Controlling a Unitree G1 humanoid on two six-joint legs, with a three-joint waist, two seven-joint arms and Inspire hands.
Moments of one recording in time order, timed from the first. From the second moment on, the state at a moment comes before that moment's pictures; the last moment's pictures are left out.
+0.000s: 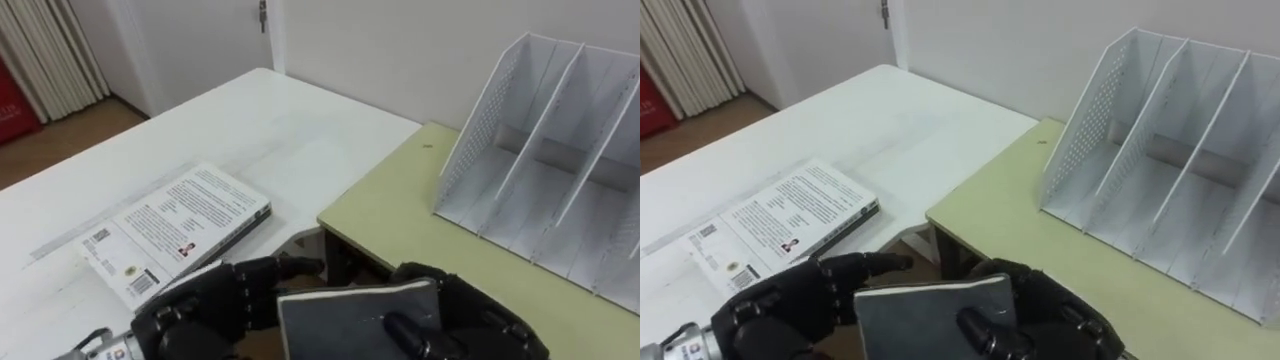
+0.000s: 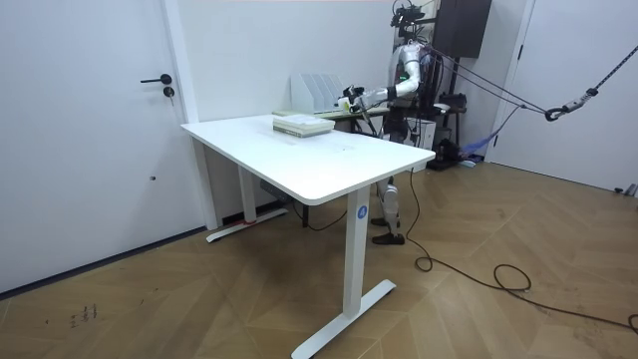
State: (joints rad) left arm 0.16 0.61 -0.14 0.04 -0.73 0.16 -0.74; right arm 0.20 -0.55 0.09 -0.06 0.86 0.15 0.65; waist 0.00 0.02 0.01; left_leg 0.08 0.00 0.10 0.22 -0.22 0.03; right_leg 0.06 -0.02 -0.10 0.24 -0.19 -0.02
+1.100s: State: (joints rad) left arm 0.32 0.31 -0.12 0.74 -0.47 -0.03 -0.47; right arm 0.09 -0.41 -0.15 -0.27 0.52 0.02 0.12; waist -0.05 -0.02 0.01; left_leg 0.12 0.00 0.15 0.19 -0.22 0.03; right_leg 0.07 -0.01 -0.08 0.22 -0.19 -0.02
